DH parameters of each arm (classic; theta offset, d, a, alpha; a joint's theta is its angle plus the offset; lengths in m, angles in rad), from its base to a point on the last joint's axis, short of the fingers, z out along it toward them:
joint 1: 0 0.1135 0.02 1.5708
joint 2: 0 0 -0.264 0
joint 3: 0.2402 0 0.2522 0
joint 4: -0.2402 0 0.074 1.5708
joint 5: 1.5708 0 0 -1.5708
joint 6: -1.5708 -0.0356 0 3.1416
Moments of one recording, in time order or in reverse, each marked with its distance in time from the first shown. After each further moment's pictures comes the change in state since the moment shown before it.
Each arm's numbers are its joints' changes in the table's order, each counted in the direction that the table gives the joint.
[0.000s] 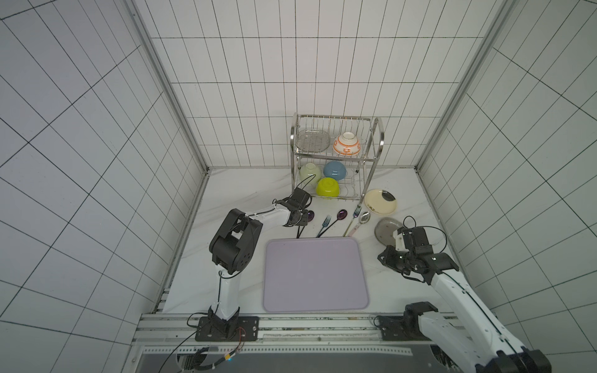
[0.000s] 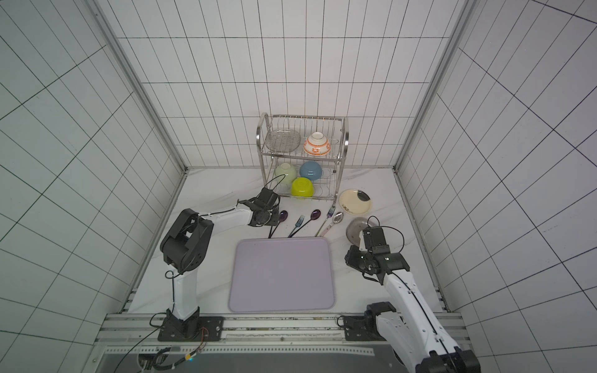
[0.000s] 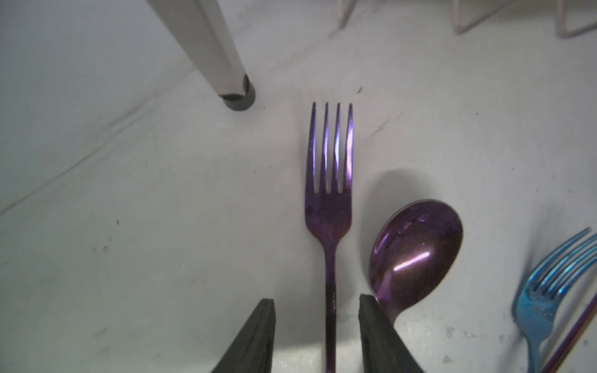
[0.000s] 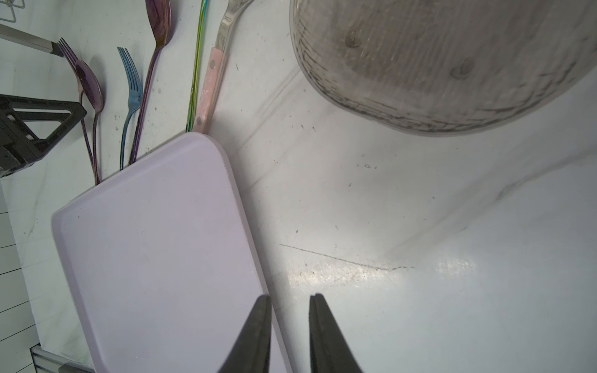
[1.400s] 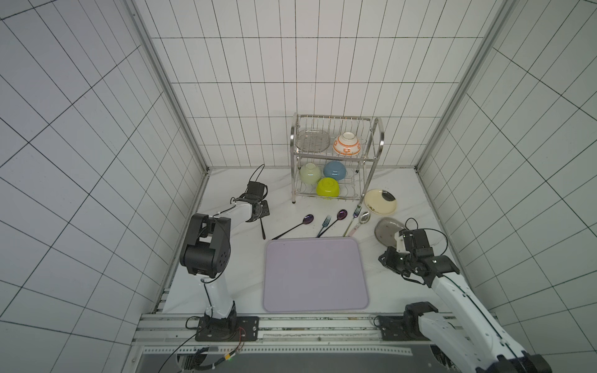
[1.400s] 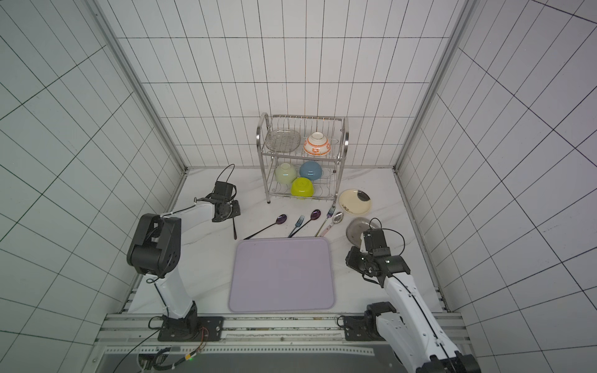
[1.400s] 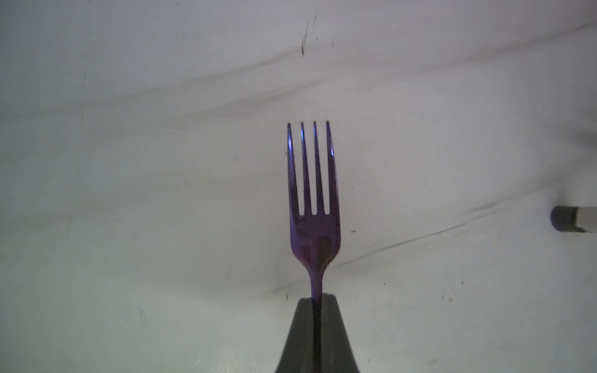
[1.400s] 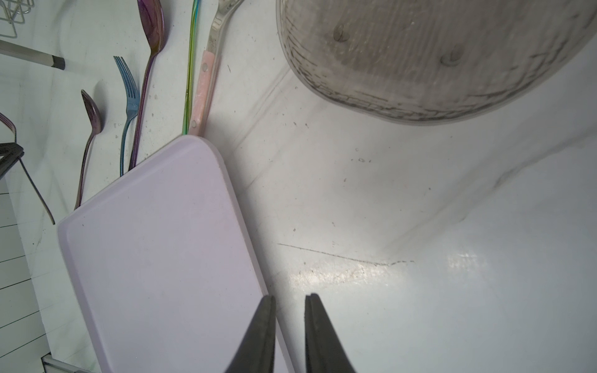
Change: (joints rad) left arm 0.392 0.190 -0.192 0.065 0.004 -0.016; right arm -0.002 0.029 -0.023 0.006 0.004 -0.042
